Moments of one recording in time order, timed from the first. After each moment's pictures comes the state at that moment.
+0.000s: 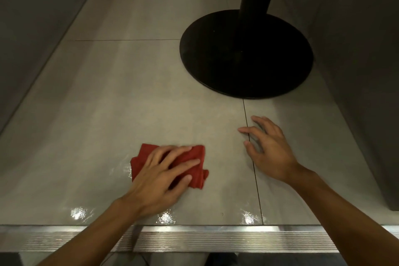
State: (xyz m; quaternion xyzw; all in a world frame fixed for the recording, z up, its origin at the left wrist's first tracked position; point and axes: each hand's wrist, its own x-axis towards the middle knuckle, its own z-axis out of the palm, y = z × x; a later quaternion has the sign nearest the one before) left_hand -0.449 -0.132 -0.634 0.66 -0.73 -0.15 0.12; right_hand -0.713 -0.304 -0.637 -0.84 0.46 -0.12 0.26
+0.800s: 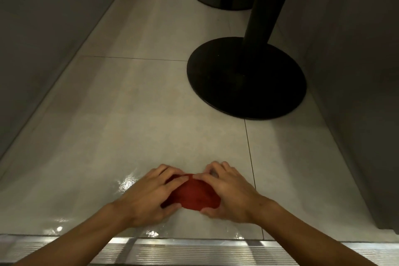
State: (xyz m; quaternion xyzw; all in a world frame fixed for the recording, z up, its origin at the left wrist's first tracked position) left_hand -0.416 -0.125 -0.620 0.58 -0.80 -0.12 0.08; right_hand -0.641 -0.232 -0.594 -0.94 0.25 0.07 0.23
